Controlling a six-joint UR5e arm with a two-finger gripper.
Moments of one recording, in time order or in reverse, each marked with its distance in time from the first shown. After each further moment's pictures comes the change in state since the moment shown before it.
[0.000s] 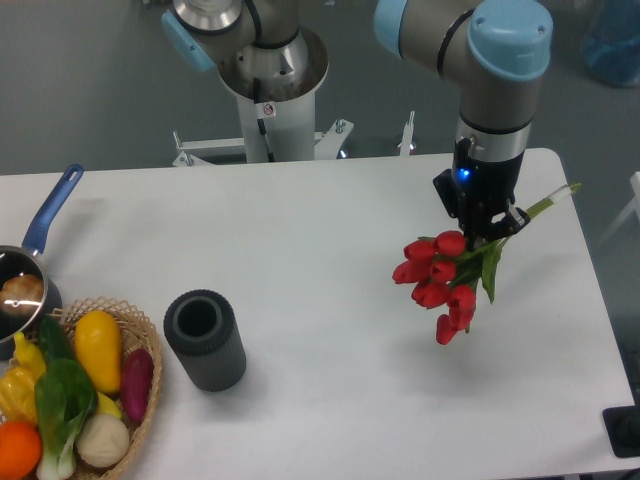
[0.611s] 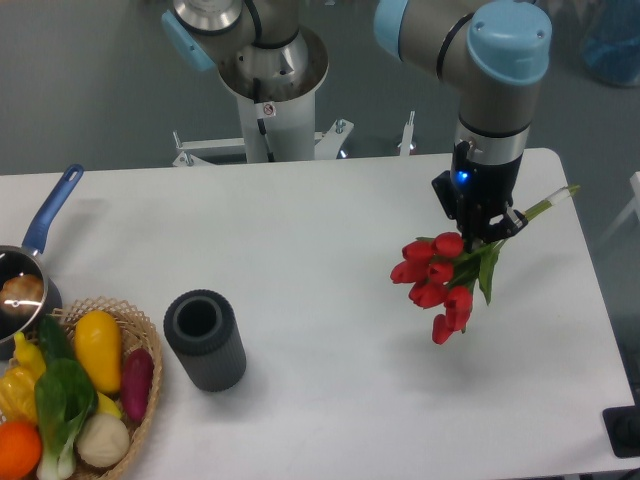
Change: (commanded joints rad) arm -0.005 -0.005 -0.028 0.003 0.005 -0.003
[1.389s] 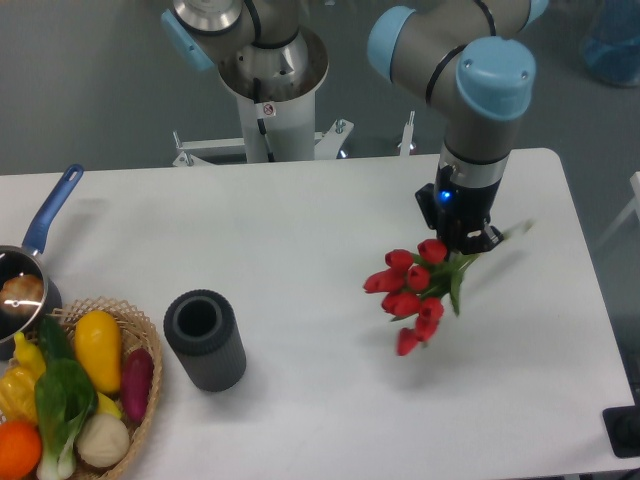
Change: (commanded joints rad) arm -0.017 -0.021 -0.107 0.017 -0.009 0.000
